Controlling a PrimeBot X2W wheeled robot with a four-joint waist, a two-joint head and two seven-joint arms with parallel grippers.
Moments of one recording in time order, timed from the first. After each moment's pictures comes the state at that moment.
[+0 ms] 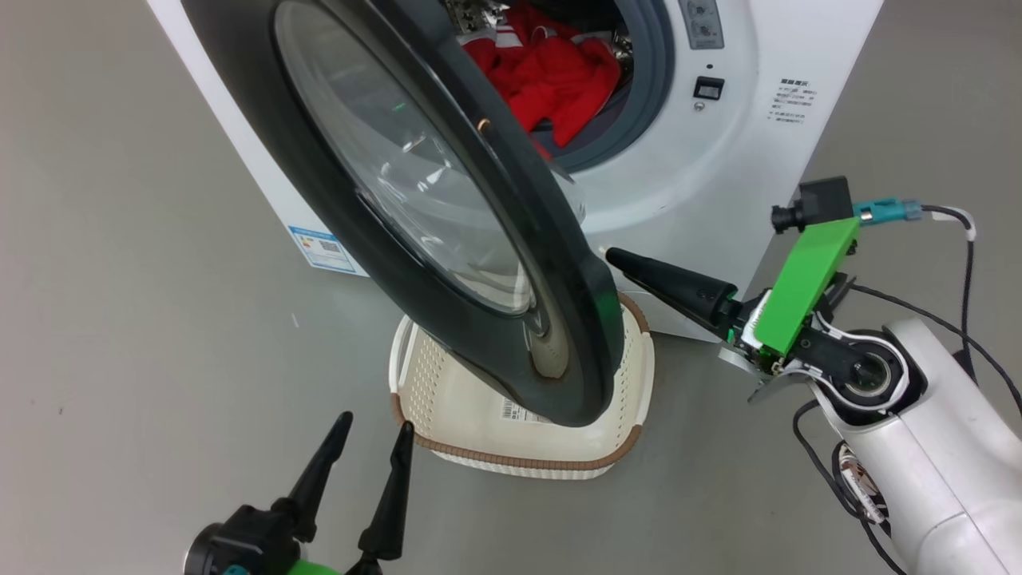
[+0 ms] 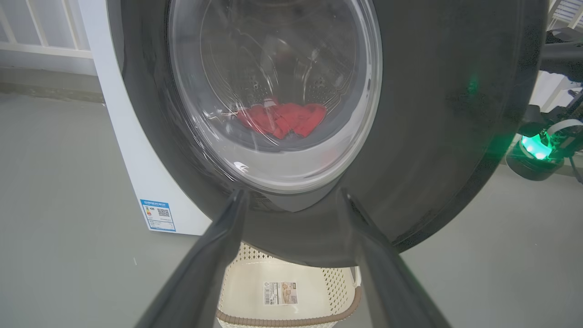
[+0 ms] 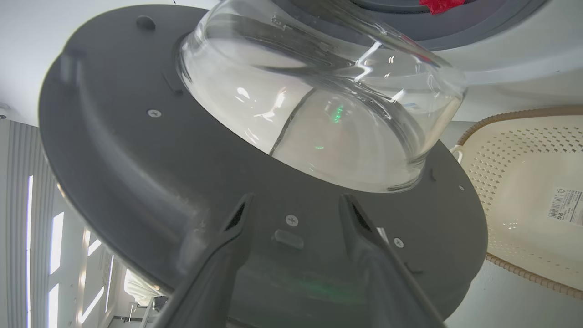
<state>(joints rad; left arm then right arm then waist) -0.06 0.04 -0.18 0.17 -0.27 -0.11 -0.25 -0.60 -0.20 0.34 0.40 1.59 0.13 0.60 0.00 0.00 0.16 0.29</state>
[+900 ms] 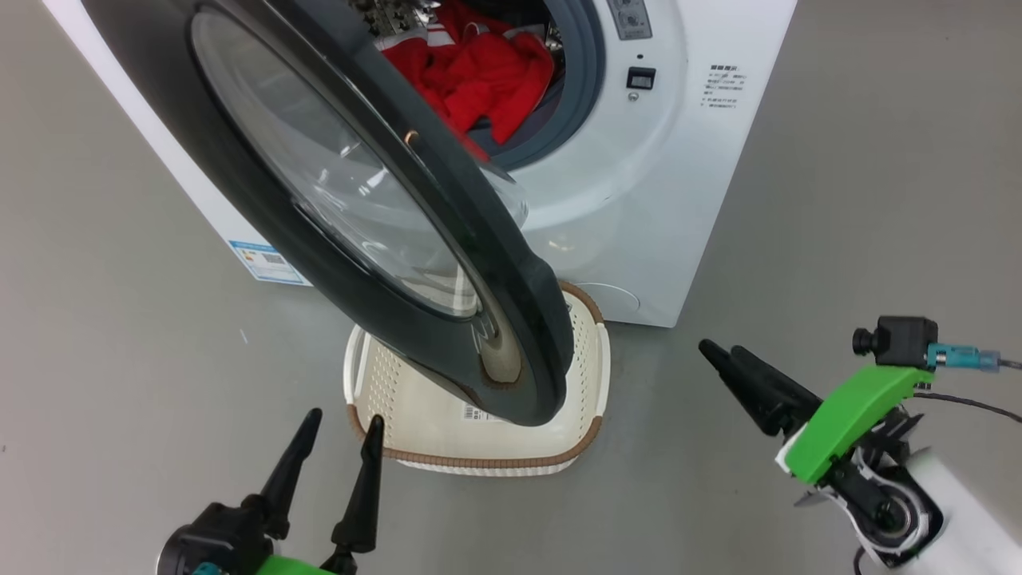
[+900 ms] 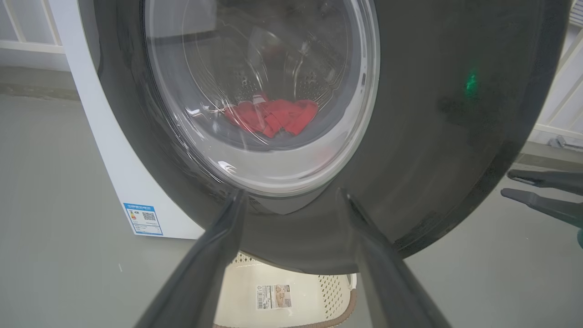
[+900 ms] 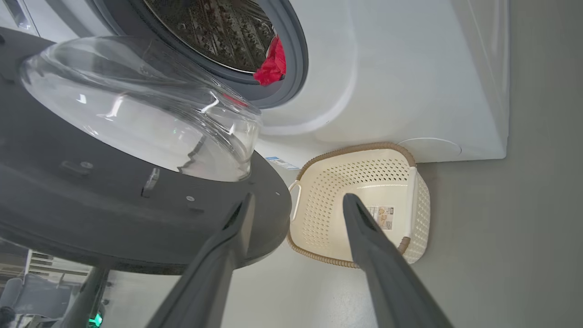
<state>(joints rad) -0.07 0.04 -0.12 0.18 -0.26 -0.12 -0.25 -0.34 -0.35 0.43 0.36 1.31 0.13 0.13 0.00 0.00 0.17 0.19</state>
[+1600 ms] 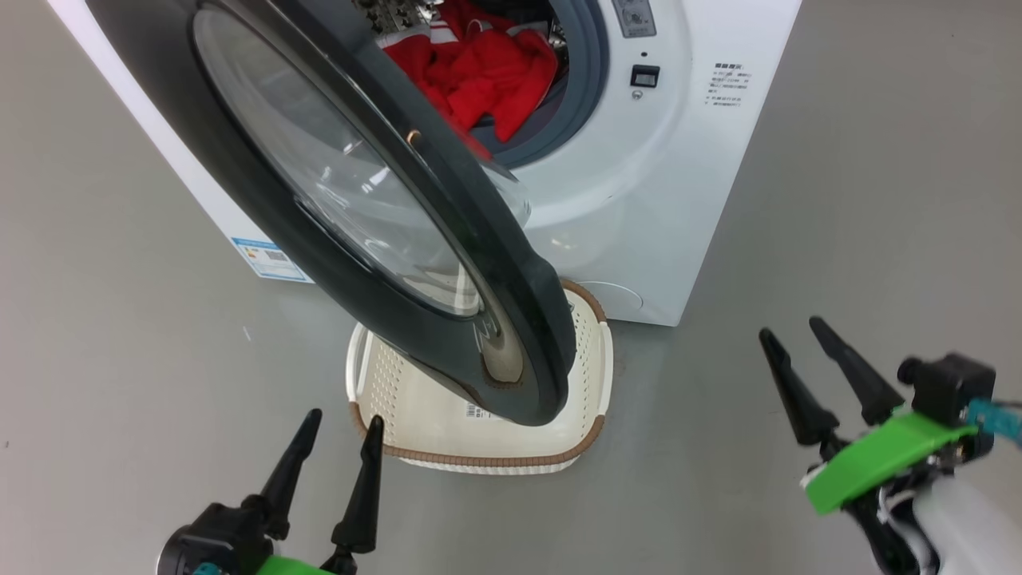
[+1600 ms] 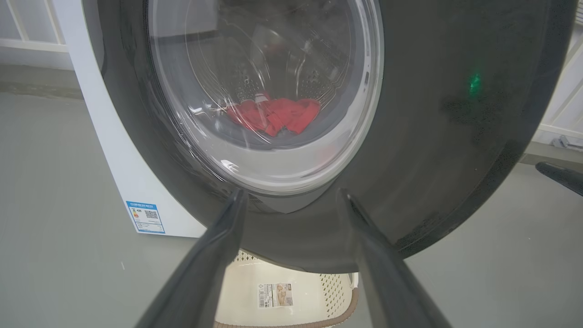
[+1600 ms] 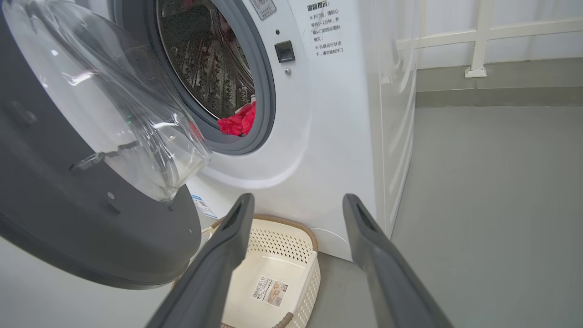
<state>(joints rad) -0.07 0.04 -0.12 0.18 -0.26 -0.12 -0.25 -0.28 -0.36 0.36 0.40 0.76 0.13 -0.25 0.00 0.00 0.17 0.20</state>
